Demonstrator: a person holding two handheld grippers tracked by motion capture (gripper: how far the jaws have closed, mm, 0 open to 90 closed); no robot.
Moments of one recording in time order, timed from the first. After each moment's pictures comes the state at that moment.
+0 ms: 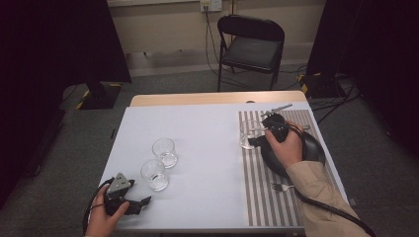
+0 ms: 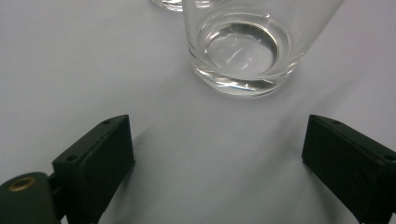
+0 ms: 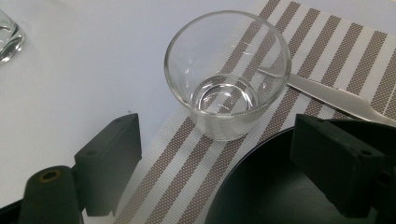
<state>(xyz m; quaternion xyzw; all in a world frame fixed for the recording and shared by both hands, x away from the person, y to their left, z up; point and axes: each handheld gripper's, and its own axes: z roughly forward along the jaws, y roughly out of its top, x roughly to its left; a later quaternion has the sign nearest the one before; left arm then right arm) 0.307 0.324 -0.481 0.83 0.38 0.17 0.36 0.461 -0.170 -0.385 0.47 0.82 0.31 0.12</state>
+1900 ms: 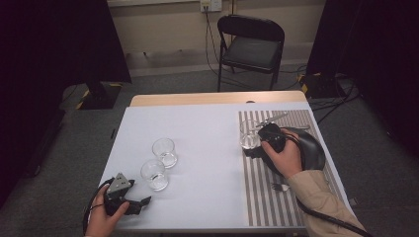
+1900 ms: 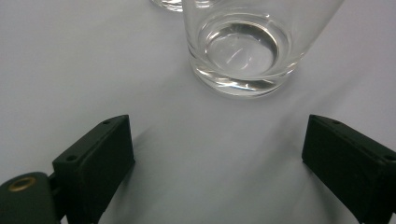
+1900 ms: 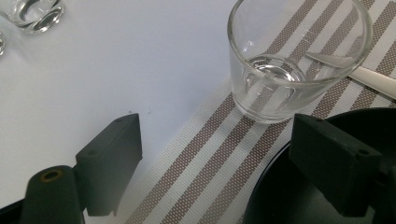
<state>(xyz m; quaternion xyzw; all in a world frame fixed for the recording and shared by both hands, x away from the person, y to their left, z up) 0.307 0.324 -0.481 0.83 0.38 0.17 0.36 0.437 -0.158 -0.394 0.43 0.84 0.32 0.09</state>
